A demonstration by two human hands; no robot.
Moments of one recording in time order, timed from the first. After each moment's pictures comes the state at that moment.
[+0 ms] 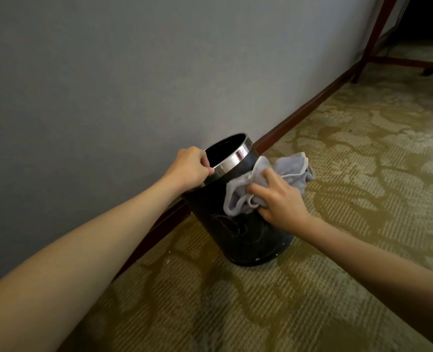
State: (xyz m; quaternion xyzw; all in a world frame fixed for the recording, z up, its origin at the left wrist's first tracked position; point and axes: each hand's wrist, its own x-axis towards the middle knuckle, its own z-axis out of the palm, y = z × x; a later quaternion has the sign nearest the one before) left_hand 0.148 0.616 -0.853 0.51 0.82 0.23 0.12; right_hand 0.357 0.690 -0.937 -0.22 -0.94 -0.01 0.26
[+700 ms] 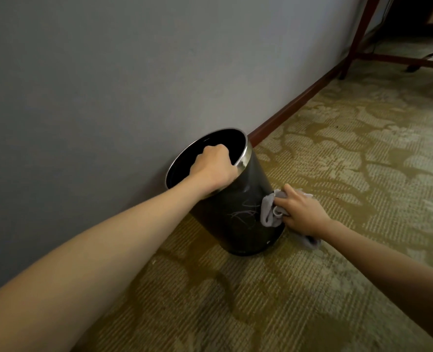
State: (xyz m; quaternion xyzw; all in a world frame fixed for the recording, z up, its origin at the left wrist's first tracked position) left_hand 0.227 0.648 -0.852 0.53 0.81 0.20 0.12; right_hand 0.431 0.743 -0.987 -0.32 -0.95 0.01 0.05
